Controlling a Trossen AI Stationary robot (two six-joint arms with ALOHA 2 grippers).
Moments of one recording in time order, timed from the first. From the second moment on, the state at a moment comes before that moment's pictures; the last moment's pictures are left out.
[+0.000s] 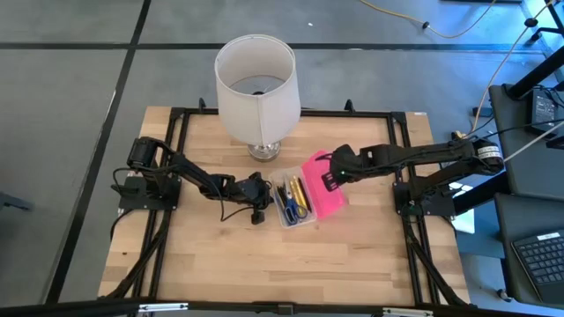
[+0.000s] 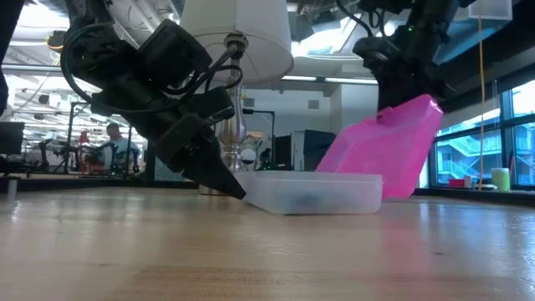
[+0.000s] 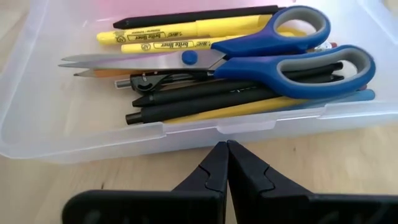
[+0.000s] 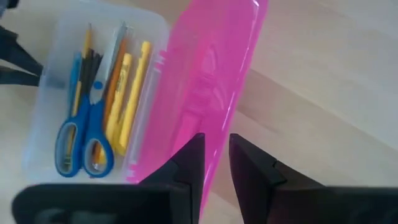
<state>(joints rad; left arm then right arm) -0.07 1.79 0.60 0.53 -0.15 -0.20 0.00 1.35 0.98 -0.81 0.21 1.01</state>
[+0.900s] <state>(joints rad) -0.07 1.79 0.60 0.51 -0.16 -0.17 0.01 1.41 0.95 -0.54 0.12 0.97</state>
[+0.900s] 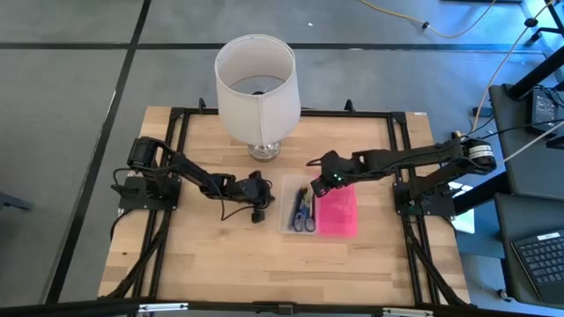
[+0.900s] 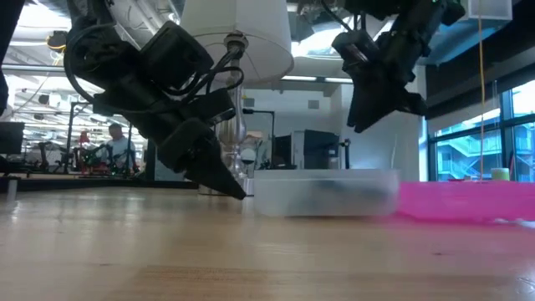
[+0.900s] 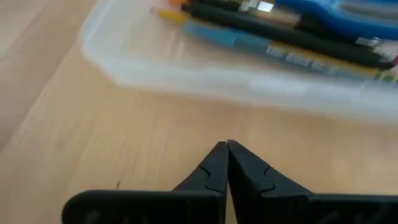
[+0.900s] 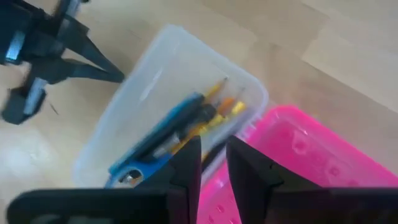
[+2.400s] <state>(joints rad) -0.06 1.79 0.61 0.58 -0.11 -0.16 0.25 1.36 0.57 -0.70 -0.04 1.02</state>
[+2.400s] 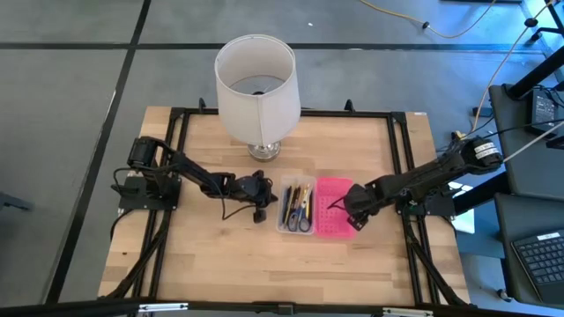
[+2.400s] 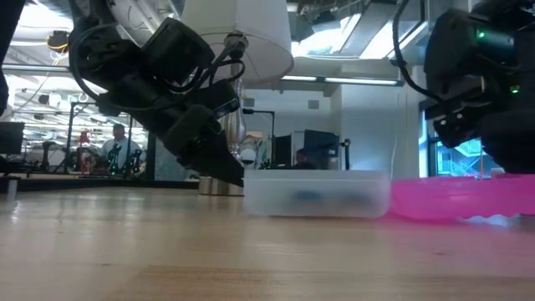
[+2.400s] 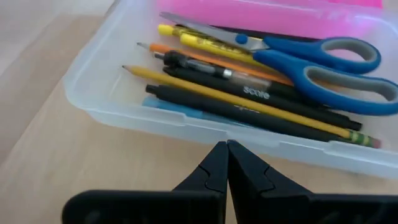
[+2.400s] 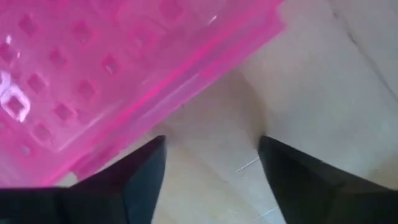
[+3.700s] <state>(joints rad) 0.00 1.99 0.64 0.81 0.02 -0.24 0.40 1.36 0.68 -0.52 0.36 0.75</state>
